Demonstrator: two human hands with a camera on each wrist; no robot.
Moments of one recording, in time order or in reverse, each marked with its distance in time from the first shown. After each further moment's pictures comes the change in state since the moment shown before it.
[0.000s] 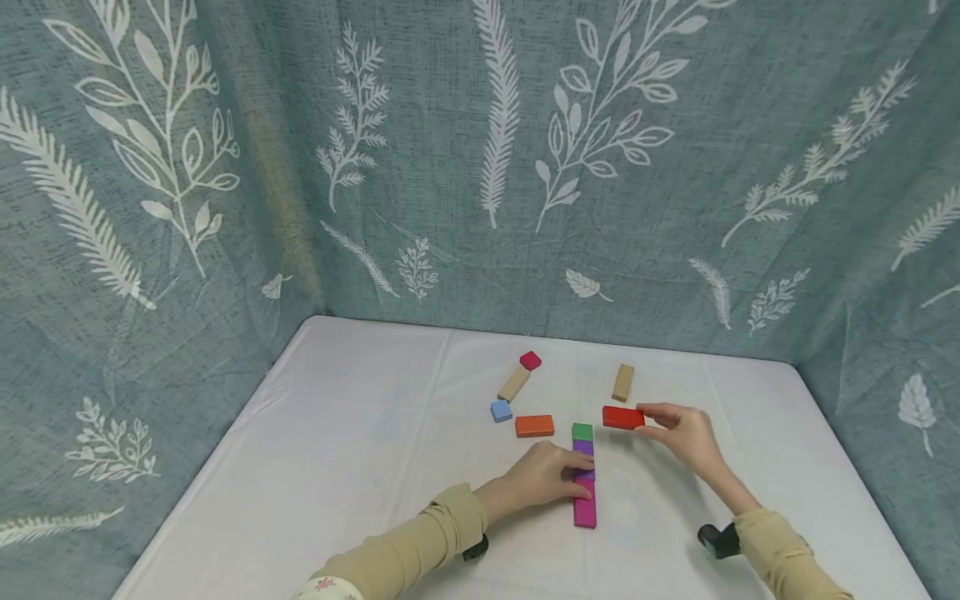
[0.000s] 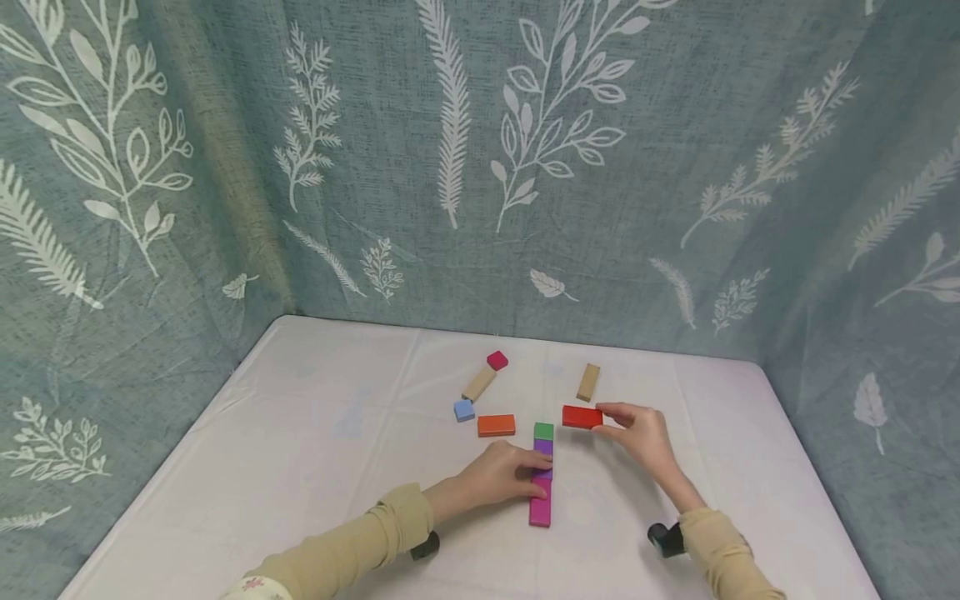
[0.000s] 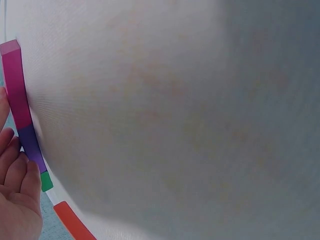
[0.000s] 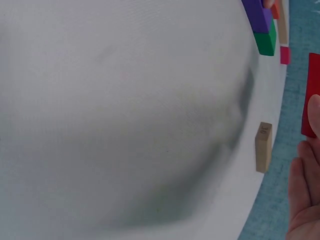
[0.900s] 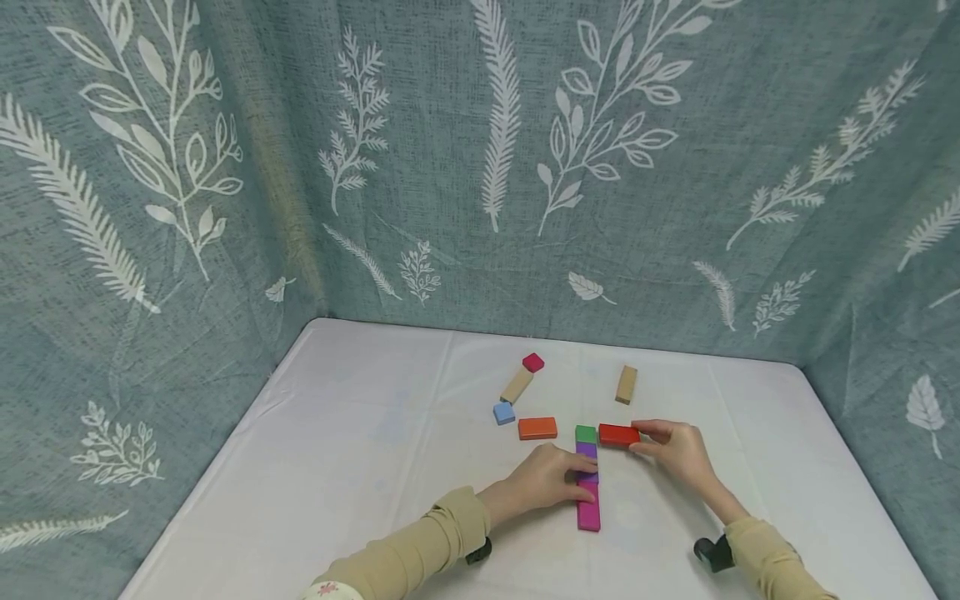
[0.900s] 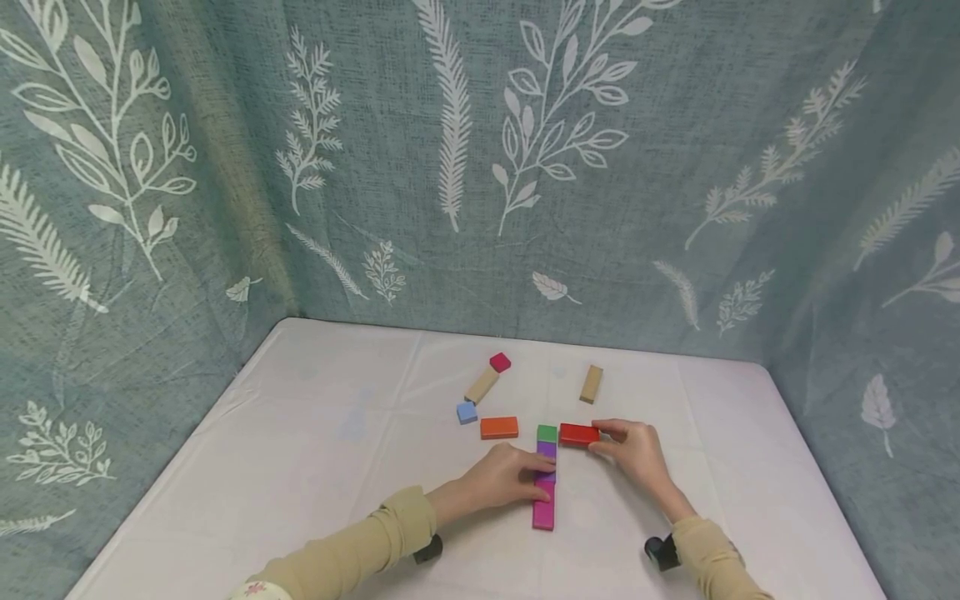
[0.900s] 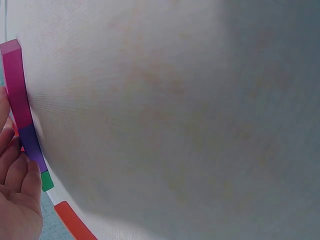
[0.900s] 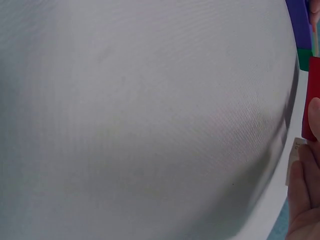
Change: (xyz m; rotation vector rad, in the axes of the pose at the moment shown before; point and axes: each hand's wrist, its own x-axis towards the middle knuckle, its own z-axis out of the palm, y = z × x) left_hand 0.002 0.000 0.000 0.012 0.020 0.041; right_hand -0.004 0.016 0.021 -0.067 -0.044 0.004
